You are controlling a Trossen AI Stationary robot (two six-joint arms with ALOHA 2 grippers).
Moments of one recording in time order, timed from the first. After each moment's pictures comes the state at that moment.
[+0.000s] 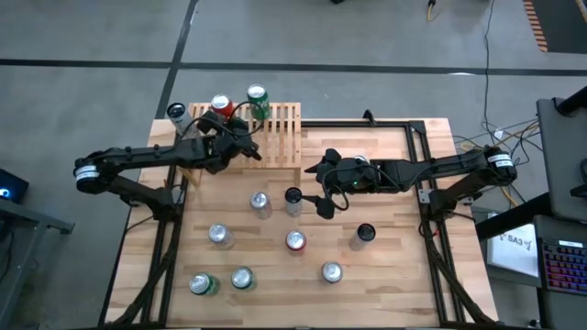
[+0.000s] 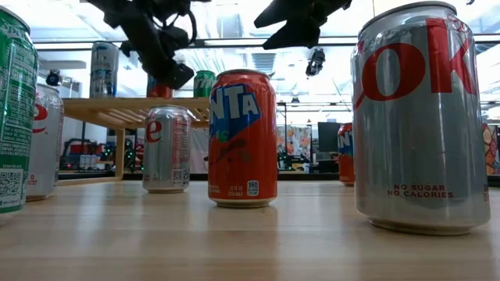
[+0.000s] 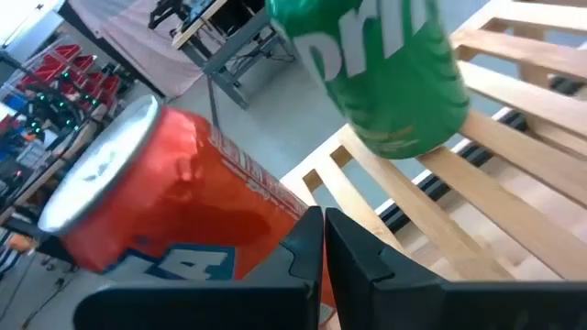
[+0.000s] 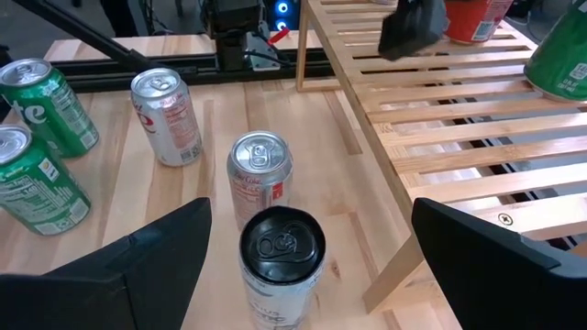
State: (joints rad) left arm 0.30 1.28 0.96 -0.42 -1.03 -0.04; right arm 0.04 1.44 1.14 -0.17 0.18 0.07
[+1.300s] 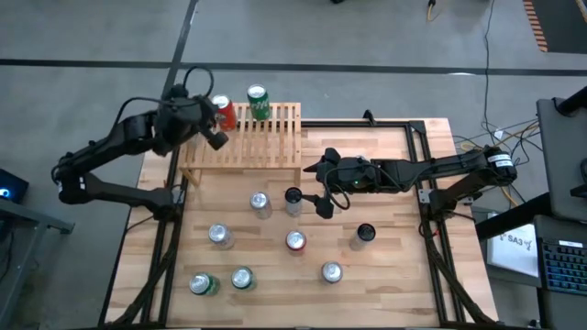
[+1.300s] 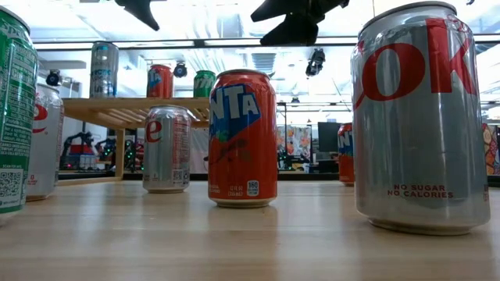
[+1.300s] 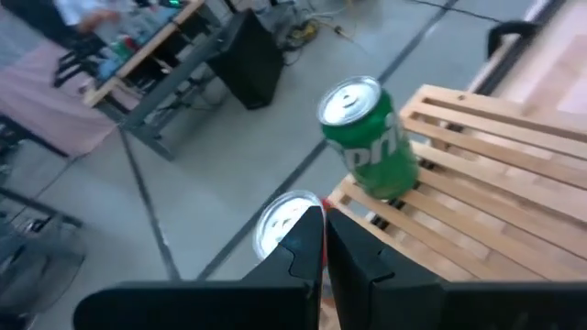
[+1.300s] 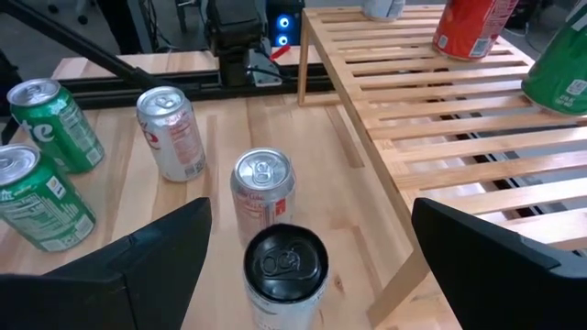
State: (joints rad) left arm 0.33 1.06 1.36 -0.89 -0.70 0.16; right arm 0.04 1.44 1.14 -0.13 0.18 0.07
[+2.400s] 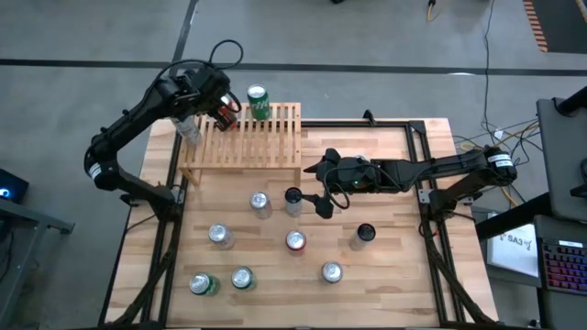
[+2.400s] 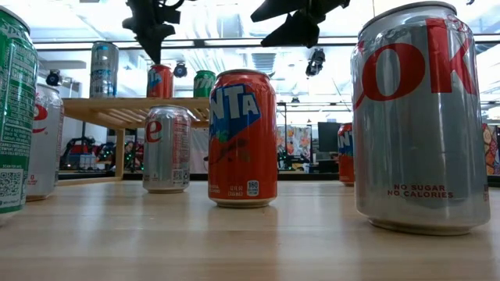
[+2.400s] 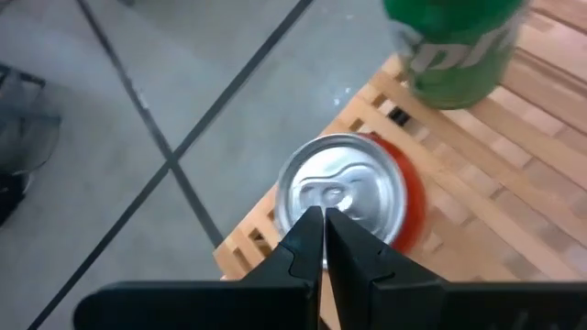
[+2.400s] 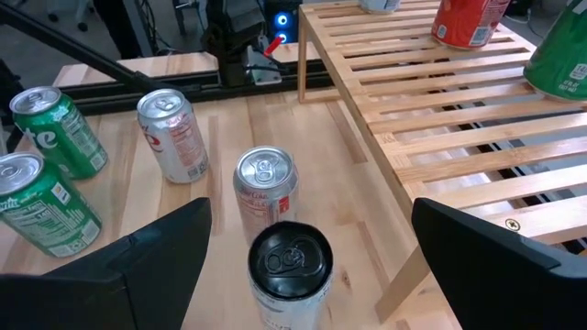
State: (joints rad) left arm 0.65 1.41 1.68 -1.26 -0.51 0.08; right arm 0.04 1.44 1.14 -0.14 0.18 0.11
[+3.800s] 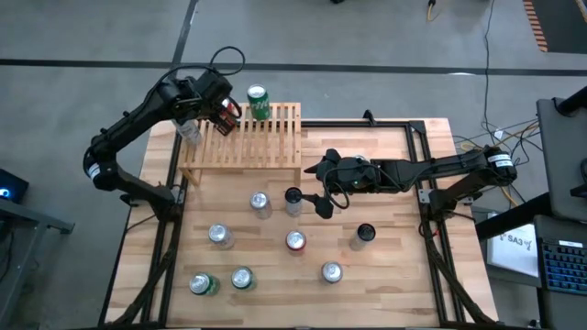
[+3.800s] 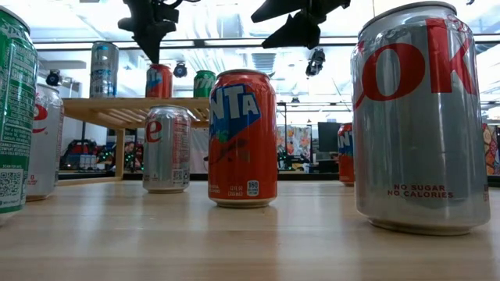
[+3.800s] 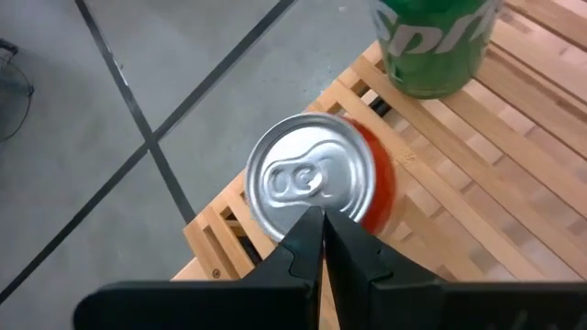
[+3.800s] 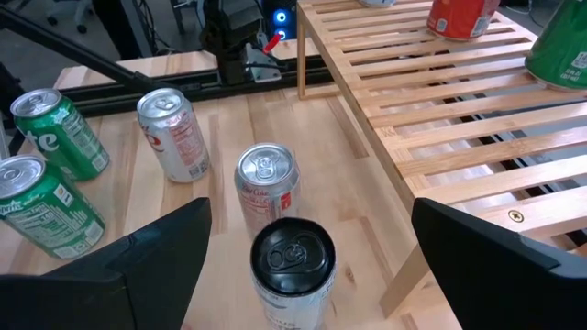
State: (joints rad) left arm 0.60 1.41 1.67 -1.31 -0.49 -0.06; right arm 0.04 1.44 1.14 -0.14 0.18 0.14
